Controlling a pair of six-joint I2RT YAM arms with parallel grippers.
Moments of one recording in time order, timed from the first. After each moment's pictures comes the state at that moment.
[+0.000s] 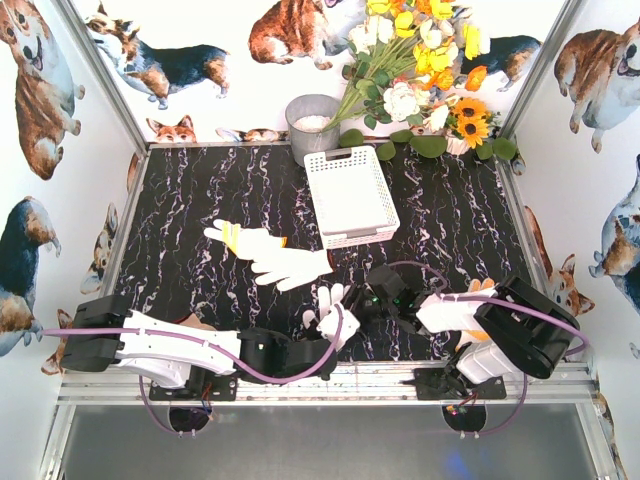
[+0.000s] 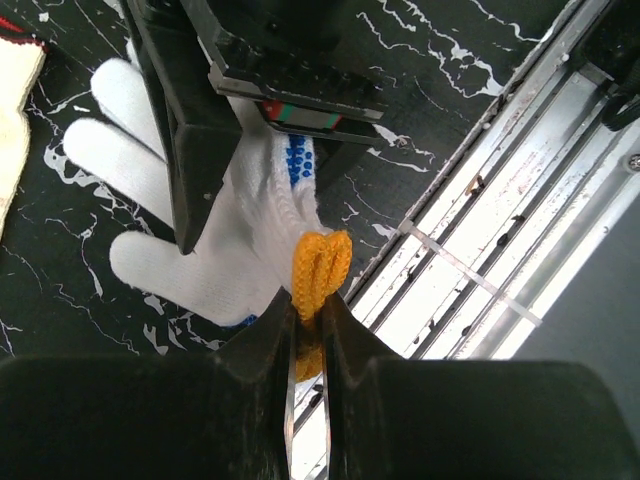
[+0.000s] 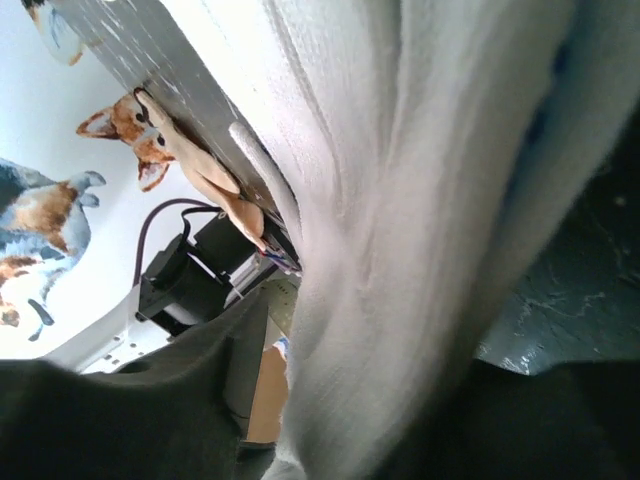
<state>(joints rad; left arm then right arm) -1.57 1.28 0.70 -0.20 -0.54 -0.47 0.78 1.42 0.35 0.31 -0.49 1.55</state>
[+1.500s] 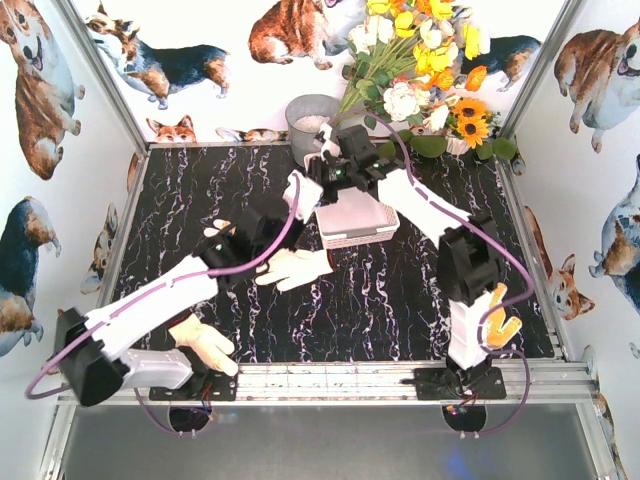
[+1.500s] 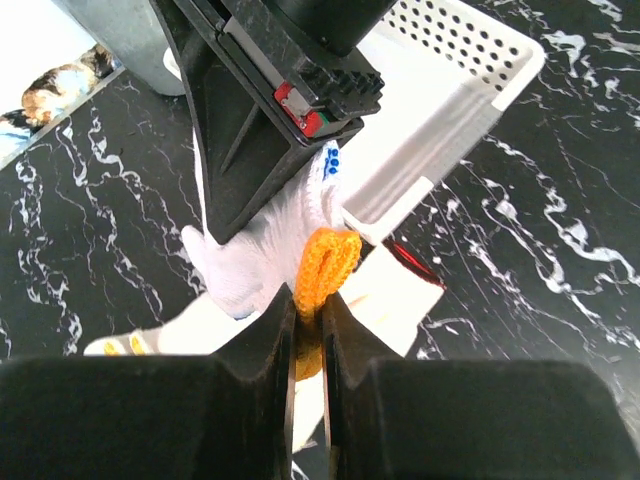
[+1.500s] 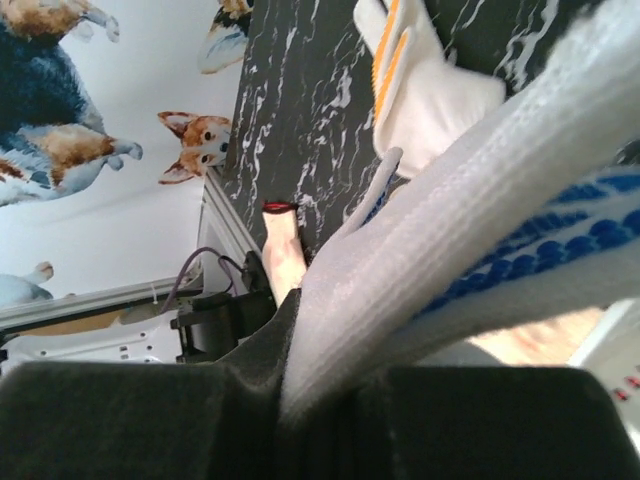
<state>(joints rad) -0.84 1.20 1.06 -0.28 -0.30 0.05 0.53 1.93 1.70 -0.41 -0.73 0.68</state>
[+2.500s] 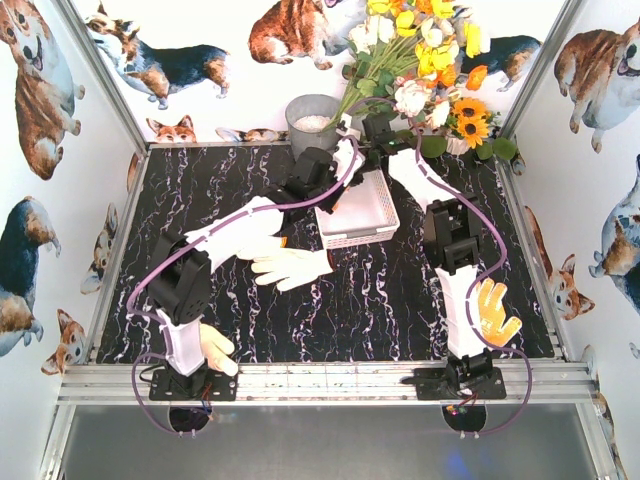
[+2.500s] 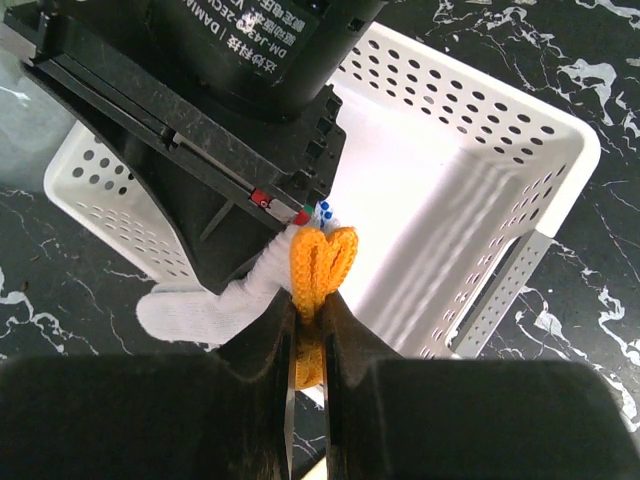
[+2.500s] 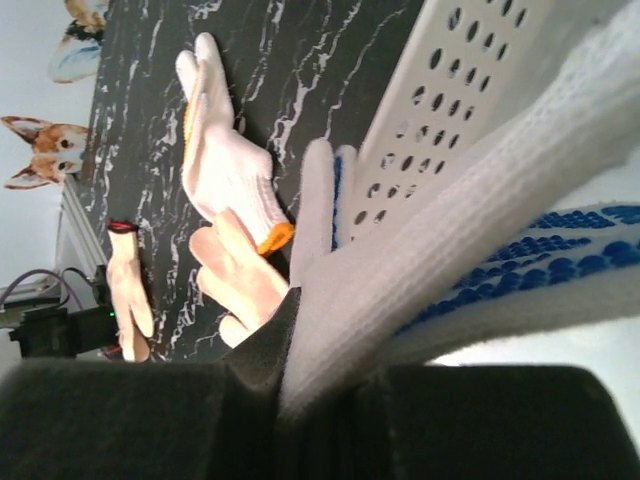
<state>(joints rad) -0.67 1.86 1.51 -0.17 0.02 0.17 0.32 2.31 2.09 -0.63 -0.81 0.24</state>
